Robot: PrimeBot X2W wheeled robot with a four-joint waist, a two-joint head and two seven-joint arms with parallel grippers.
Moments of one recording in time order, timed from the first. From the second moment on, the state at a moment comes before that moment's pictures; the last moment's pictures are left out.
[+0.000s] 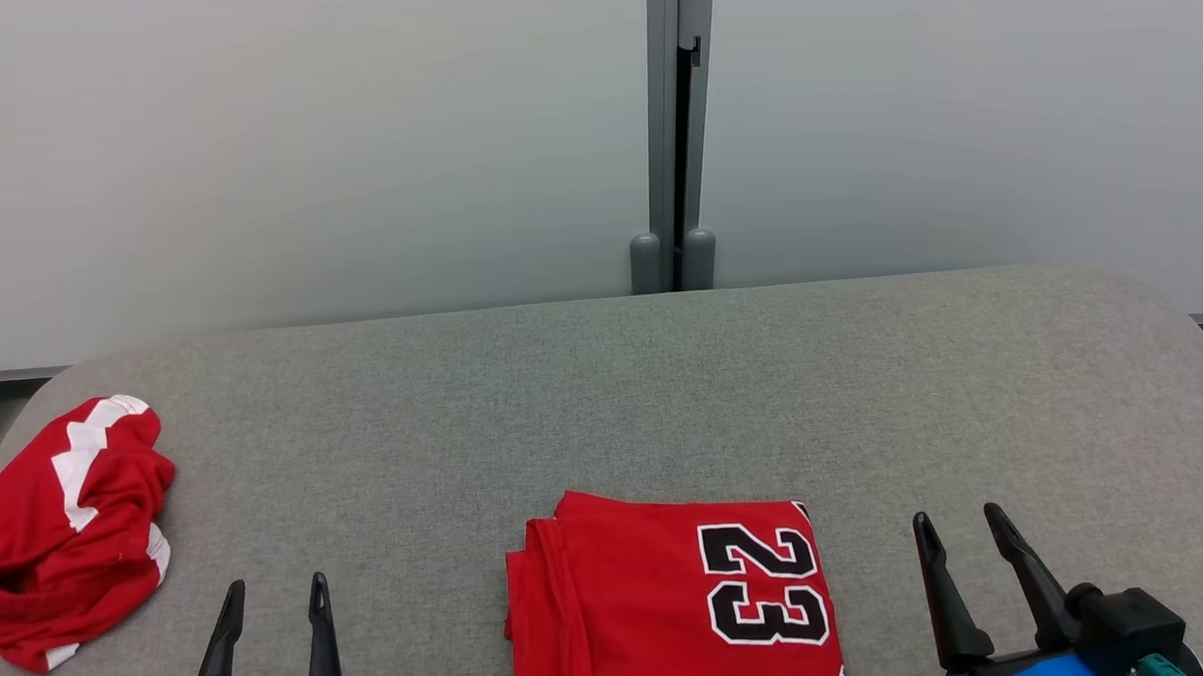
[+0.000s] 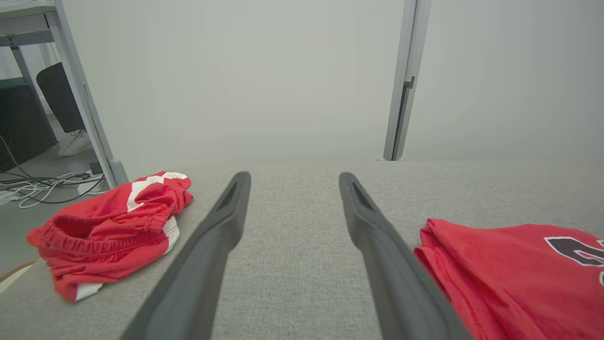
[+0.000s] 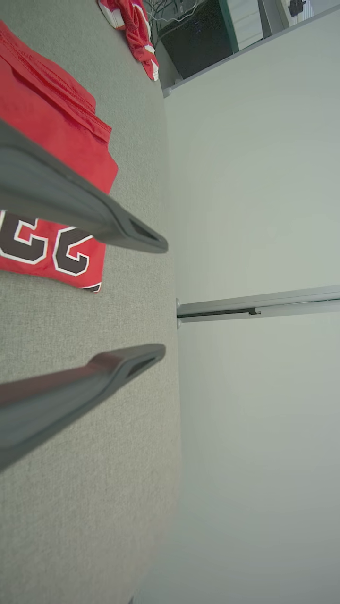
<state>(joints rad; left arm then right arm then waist) 0.14 0.06 0.04 0.20 -0.05 -0.09 -0.26 0.06 -0.06 0.04 0.20 0.18 0.13 -0.26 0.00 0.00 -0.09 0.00</state>
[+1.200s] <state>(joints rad) 0.14 0.07 0.03 0.26 -0.07 -0.08 -0.26 0.10 -0.05 0.03 0.20 0.17 0.13 -0.17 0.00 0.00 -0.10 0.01</state>
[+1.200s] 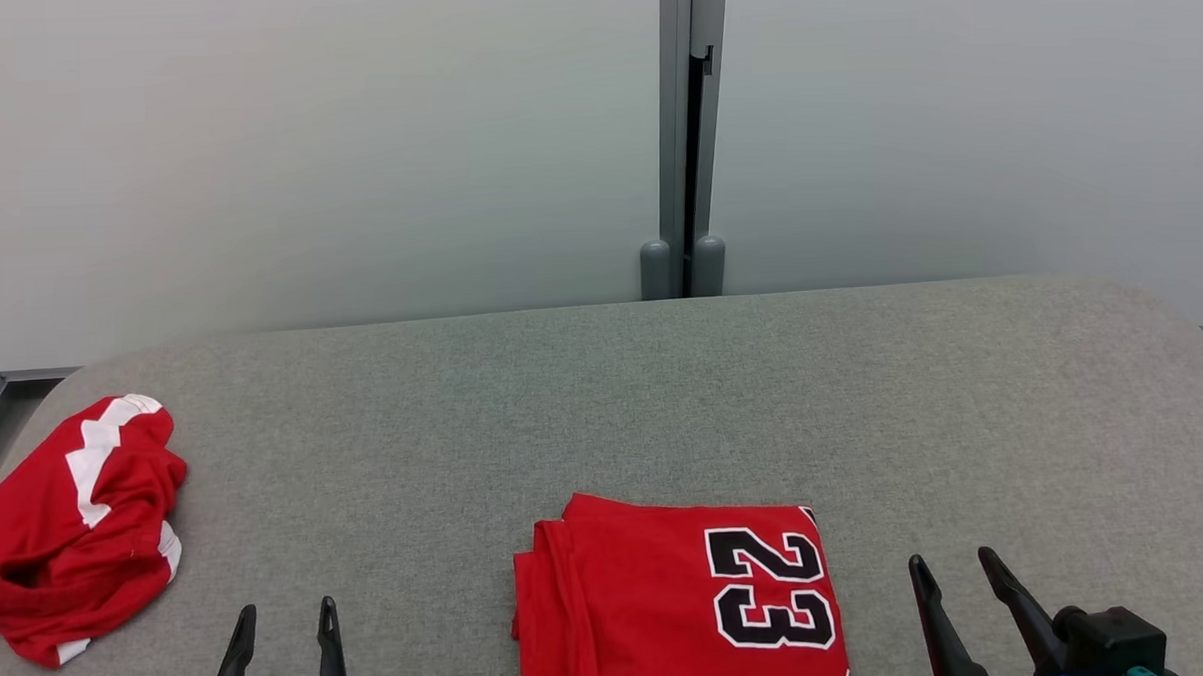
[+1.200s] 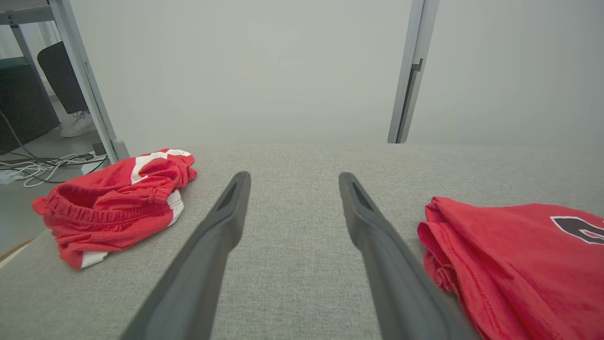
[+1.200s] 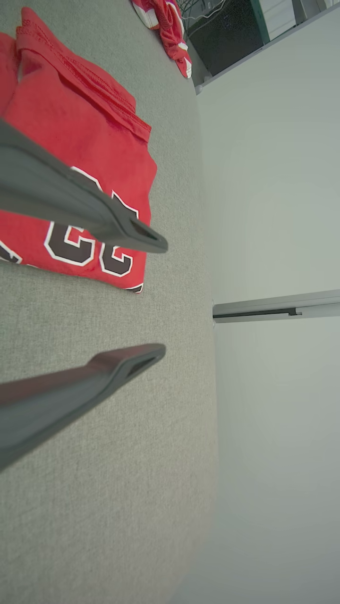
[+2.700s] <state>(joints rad) 0.11 0.07 -0.01 0.28 -0.07 -0.08 -0.26 -0.27 -0.05 0.18 0.94 0.26 0.13 -0.21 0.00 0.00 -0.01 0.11</state>
